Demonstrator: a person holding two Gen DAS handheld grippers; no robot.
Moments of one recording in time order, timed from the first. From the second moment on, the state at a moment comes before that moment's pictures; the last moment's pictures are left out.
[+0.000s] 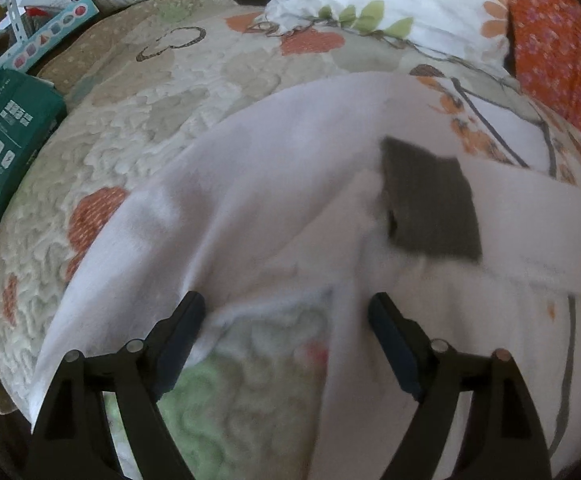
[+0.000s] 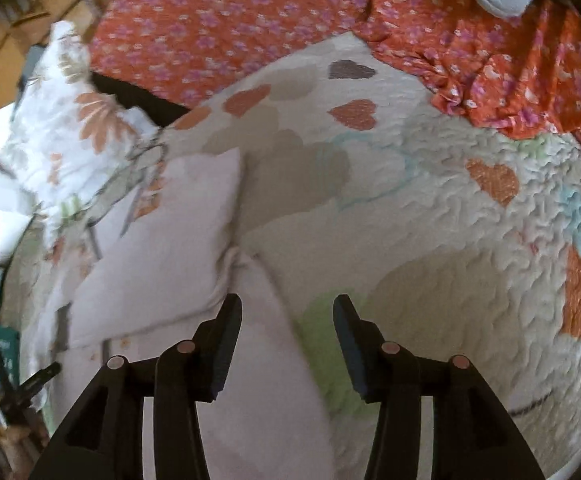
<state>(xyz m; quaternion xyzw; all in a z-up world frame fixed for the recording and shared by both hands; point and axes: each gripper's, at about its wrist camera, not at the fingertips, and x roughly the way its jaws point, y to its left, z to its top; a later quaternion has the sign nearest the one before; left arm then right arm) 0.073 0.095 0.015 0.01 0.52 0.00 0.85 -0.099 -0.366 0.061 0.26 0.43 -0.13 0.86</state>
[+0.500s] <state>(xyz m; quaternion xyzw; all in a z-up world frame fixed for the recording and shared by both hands) -0.012 0.274 0.065 -0.20 0.47 0.11 0.85 -0.073 -0.264 0.048 0.22 0.46 -0.03 0.86</state>
